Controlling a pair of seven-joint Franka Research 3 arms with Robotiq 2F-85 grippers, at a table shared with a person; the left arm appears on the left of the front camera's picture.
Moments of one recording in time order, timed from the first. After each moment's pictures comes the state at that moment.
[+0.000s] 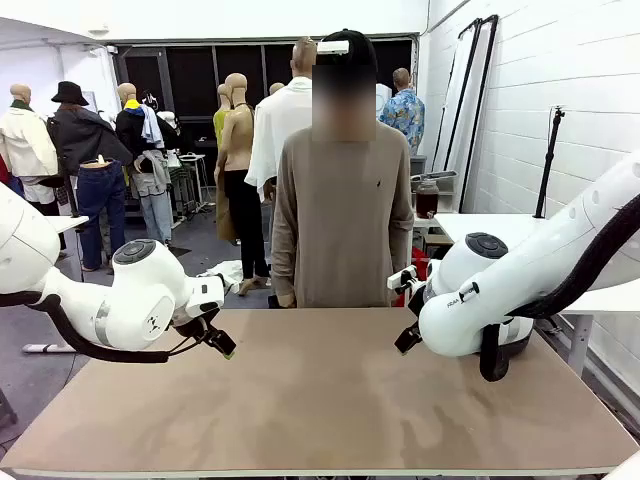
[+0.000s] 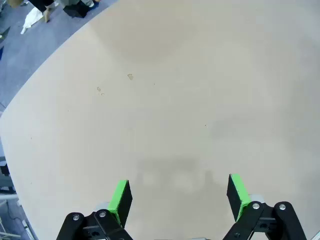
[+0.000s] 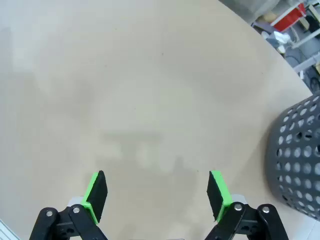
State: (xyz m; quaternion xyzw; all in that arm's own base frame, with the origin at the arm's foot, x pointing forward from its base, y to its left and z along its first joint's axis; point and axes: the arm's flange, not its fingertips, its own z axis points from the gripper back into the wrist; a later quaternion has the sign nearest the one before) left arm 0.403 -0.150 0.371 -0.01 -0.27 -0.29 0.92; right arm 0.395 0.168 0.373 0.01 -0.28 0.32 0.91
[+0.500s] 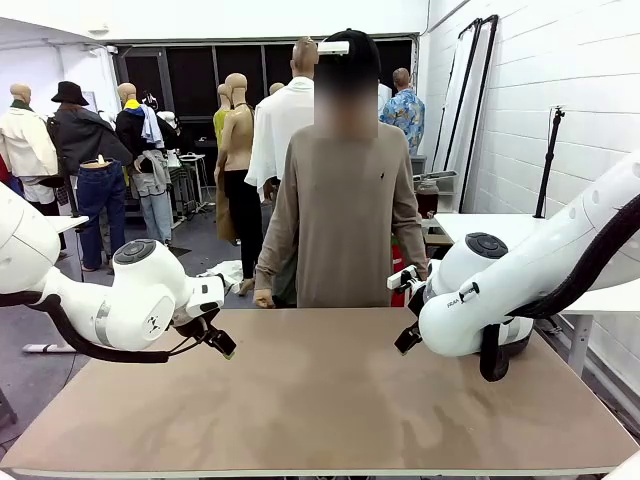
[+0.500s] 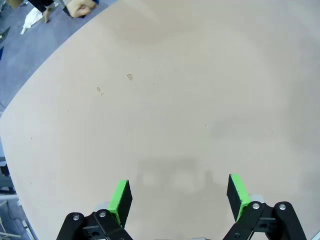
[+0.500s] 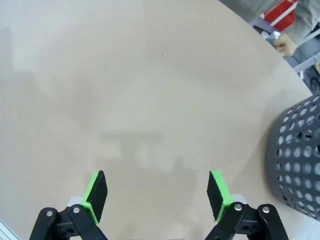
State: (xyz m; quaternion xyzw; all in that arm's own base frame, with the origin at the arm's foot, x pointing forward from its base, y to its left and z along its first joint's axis) left arm 0.402 -0.151 0.371 -0.01 -0.27 -0.30 0.92; right arm 0.395 0.168 0.373 0.01 -0.28 0.32 0.91
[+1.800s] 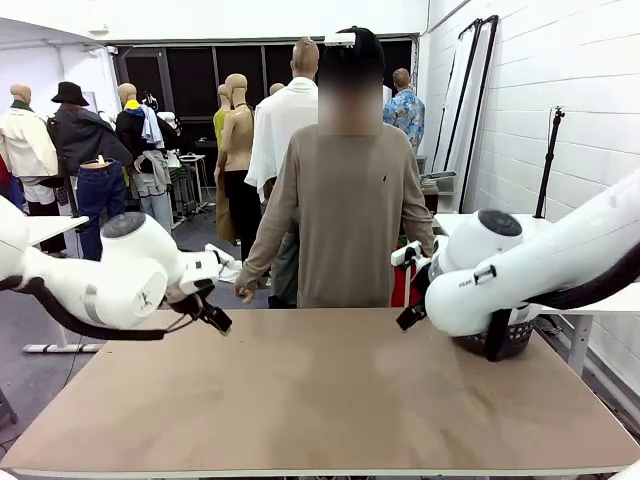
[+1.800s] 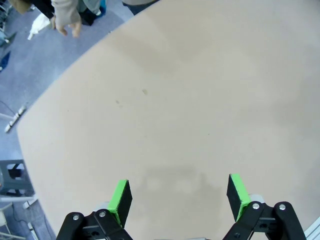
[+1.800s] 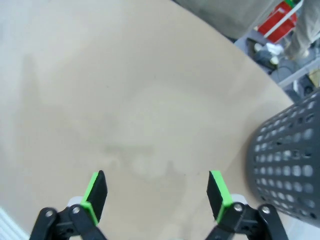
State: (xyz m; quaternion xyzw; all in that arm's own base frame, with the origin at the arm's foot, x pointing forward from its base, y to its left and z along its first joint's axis) left arm 0.396 -0.147 0.432 -0.01 -0.29 -0.29 0.91; right arm 0.386 0.163 0.431 0.02 -0.31 0.32 0.89
